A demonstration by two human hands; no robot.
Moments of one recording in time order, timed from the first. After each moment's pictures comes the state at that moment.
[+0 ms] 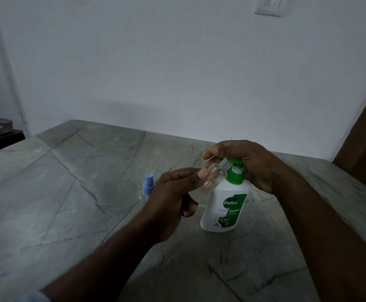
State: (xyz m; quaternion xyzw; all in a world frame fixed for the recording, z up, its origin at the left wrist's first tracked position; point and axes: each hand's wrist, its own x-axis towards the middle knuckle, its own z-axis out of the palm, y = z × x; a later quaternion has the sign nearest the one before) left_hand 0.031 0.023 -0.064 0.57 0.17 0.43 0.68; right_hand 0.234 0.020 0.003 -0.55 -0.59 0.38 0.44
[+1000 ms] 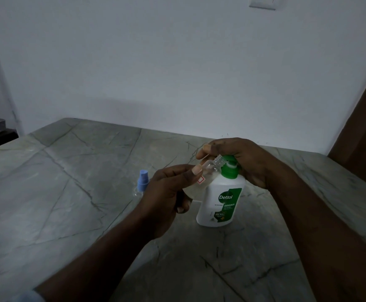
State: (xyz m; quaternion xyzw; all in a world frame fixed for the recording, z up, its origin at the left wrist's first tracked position) left_hand 0.029 0.023 -0.065 0.57 0.18 0.43 0.68; right_hand 0.234 0.025 -0.003 -0.56 -0.60 0.39 0.42
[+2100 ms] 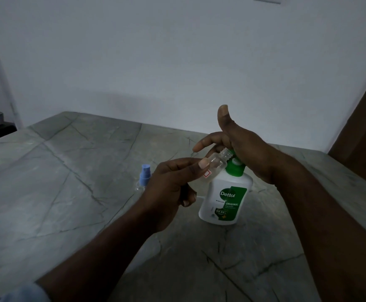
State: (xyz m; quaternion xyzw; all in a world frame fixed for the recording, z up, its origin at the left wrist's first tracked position) left_hand 0.033 0.026 -0.065 0.56 0.19 0.43 0.68; right_hand 0.213 0.006 0.018 -0.62 -0.65 0.30 0.32
